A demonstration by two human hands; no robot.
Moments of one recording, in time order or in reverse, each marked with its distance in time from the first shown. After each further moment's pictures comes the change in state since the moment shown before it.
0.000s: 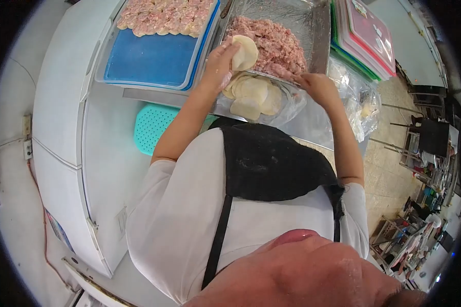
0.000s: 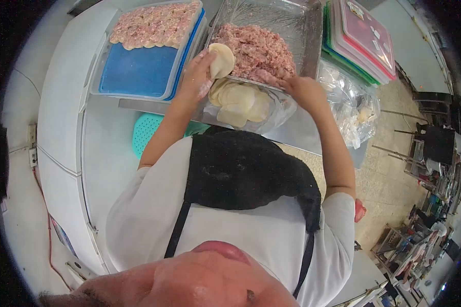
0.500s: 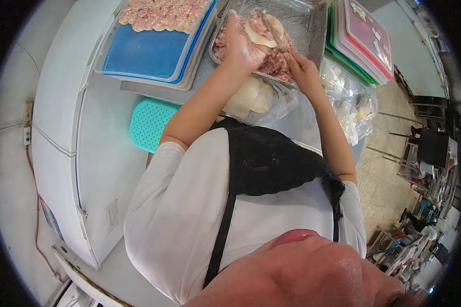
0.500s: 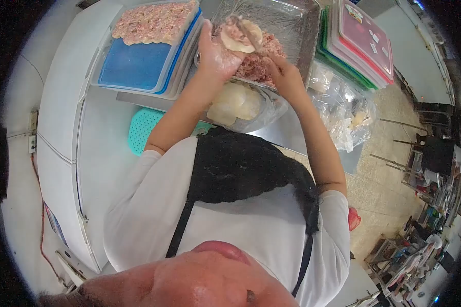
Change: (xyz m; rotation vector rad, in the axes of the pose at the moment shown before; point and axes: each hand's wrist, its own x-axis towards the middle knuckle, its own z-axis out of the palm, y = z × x) left_hand 0.034 0.003 0.093 -0.771 0.011 -0.017; right_hand 0.016 -0.018 0.006 0.672 0.388 -0.118
